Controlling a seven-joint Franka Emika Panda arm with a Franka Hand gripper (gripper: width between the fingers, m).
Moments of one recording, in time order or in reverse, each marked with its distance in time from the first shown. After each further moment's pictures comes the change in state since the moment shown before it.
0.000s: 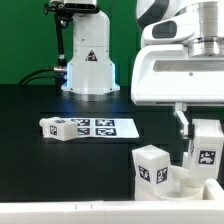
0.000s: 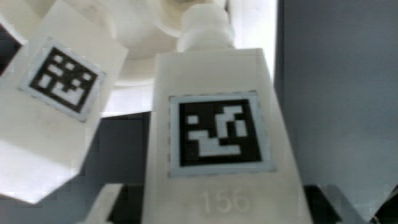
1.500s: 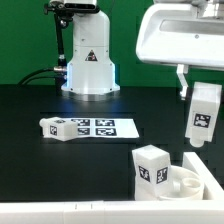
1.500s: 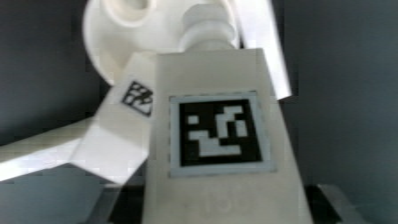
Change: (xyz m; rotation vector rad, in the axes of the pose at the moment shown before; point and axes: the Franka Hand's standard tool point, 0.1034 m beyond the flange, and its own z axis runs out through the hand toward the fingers) arm -0.001 -0.008 -0.048 -0.122 -0.165 0.186
